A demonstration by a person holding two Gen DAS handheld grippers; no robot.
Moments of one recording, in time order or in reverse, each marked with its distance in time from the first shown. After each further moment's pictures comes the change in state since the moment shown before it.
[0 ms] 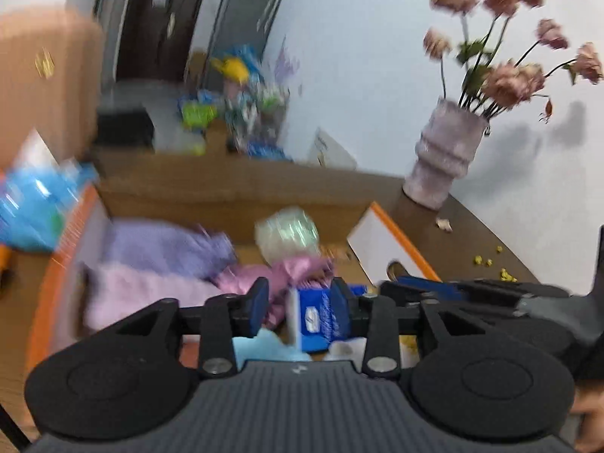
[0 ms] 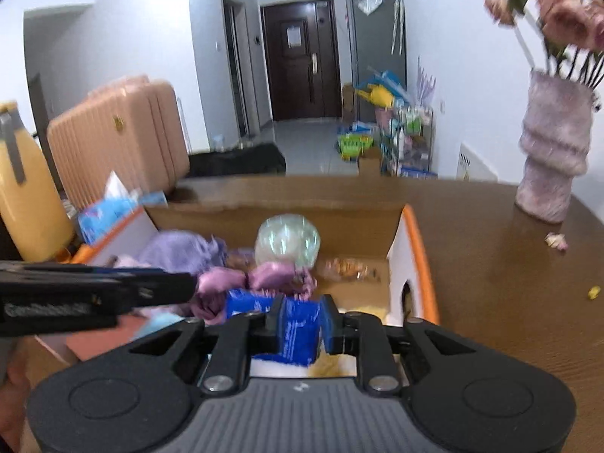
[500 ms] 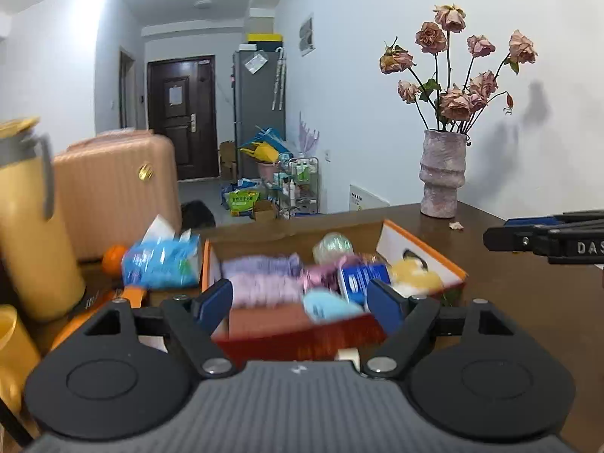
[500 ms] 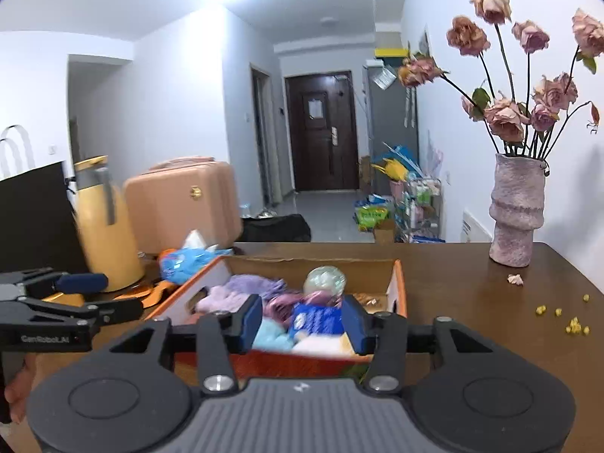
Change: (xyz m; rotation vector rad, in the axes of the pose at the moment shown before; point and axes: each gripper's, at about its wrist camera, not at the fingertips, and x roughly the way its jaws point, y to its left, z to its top) left arm -0.170 -0.024 -0.089 0.191 -0.220 0.166; right arm -0.184 0.028 -0.056 -0.041 -0.232 0.070
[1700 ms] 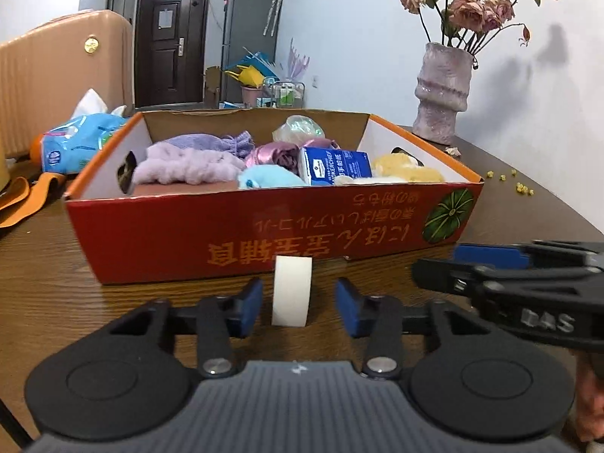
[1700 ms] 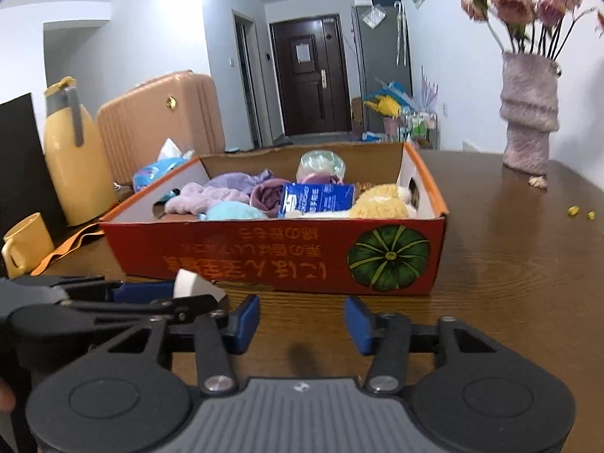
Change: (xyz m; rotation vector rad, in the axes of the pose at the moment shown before) left arm 0.122 -0.033 -0.072 -0.077 0.230 -0.078; right arm 0.096 -0.009 -0.090 0.067 0.195 -0.021
